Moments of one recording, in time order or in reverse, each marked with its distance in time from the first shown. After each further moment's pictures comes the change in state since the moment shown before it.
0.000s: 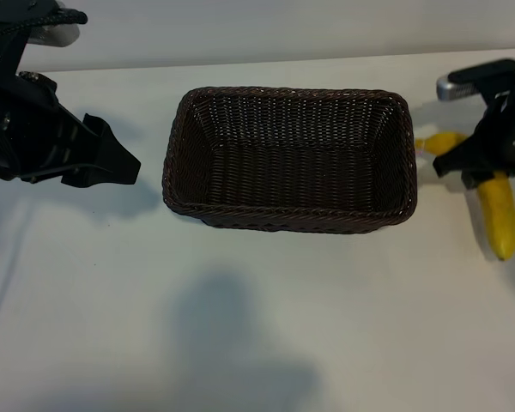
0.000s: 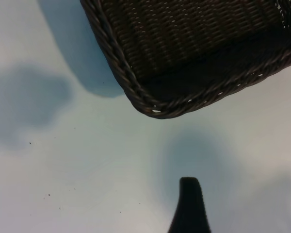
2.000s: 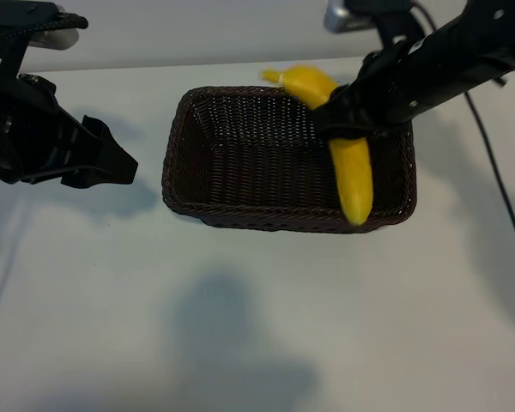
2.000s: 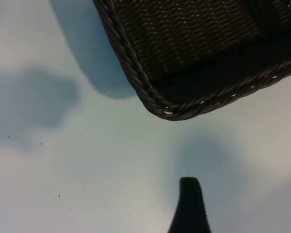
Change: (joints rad) left arm 0.000 0.000 0.016 0.022 -0.028 -0.004; right arm 0.234 -0.077 -0.111 0.636 -0.055 -0.373
